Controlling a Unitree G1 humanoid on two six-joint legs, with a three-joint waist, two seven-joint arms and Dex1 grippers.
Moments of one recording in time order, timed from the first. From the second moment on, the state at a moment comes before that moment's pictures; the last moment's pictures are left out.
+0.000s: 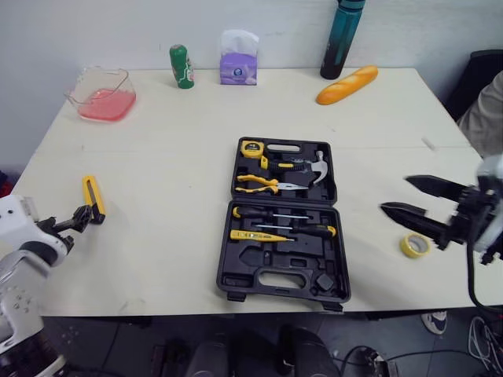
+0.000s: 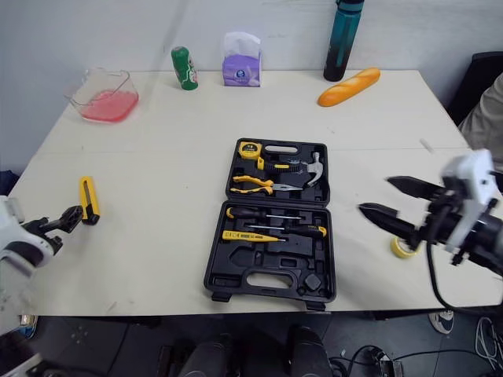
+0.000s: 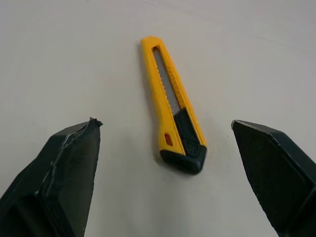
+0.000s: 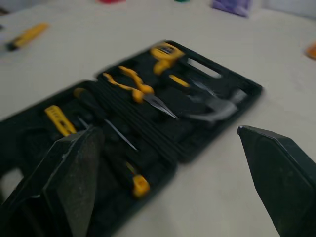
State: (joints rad) left arm -0.23 0.47 0.78 -0.24 -0.47 1.03 -0.02; right arm -0.12 -0.93 -0.56 -0.53 0.93 0.84 0.80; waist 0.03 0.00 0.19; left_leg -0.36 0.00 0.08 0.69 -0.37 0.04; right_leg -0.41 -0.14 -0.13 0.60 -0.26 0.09
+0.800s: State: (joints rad) left arm -0.64 0.61 0.52 0.26 -0.31 1.15 0.05; right arm -0.66 -0.65 0.11 -0.40 0.76 0.76 0.86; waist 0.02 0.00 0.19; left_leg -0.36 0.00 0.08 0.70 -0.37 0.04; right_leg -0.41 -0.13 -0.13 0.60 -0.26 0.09
